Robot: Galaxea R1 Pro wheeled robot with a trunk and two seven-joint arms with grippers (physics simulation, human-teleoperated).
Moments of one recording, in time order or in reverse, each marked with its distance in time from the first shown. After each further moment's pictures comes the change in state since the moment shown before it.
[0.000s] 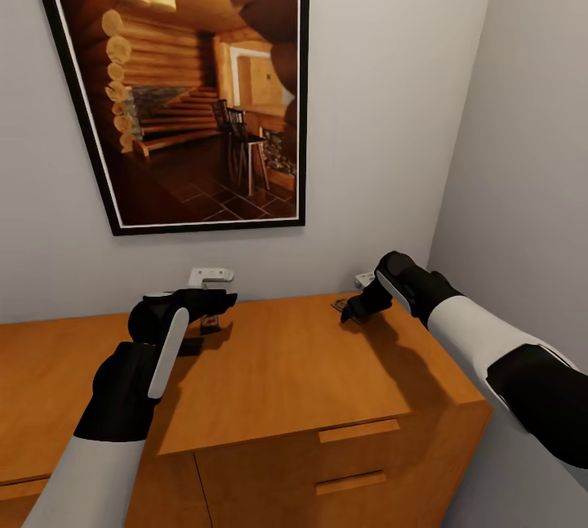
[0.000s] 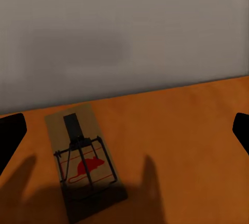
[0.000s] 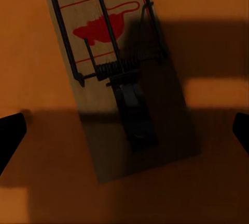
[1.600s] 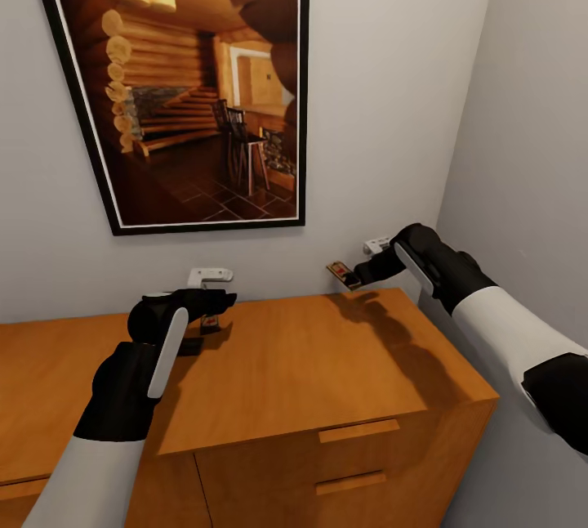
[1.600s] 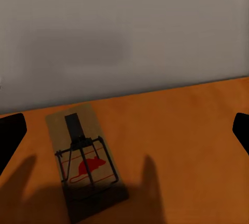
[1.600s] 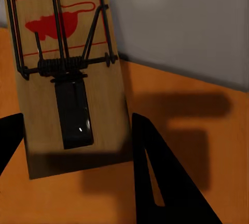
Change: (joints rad) left arm 0.000 -0.001 0.005 0.000 0.000 0.000 0.000; right arm 0.000 -0.103 -0.088 -0.297 0.001 0.019 0.002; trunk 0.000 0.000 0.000
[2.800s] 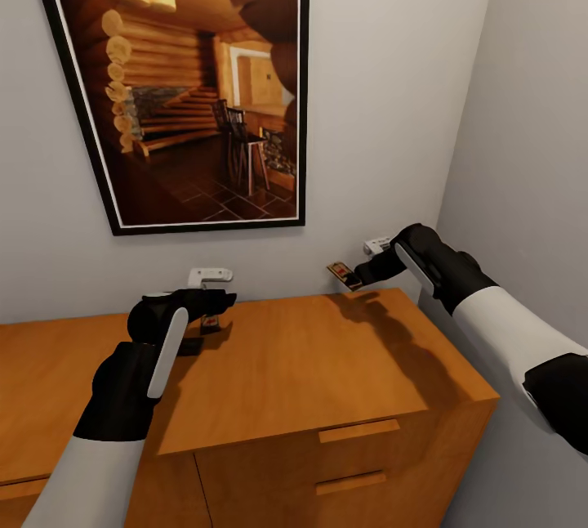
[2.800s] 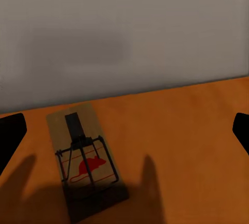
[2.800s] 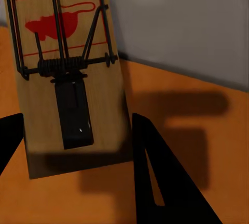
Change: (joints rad) left arm 0.000 0.001 0.001 0.002 0.002 0.000 0.000; right arm 0.000 -0.004 0.007 -0.001 0.002 0.000 0.001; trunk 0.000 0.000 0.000
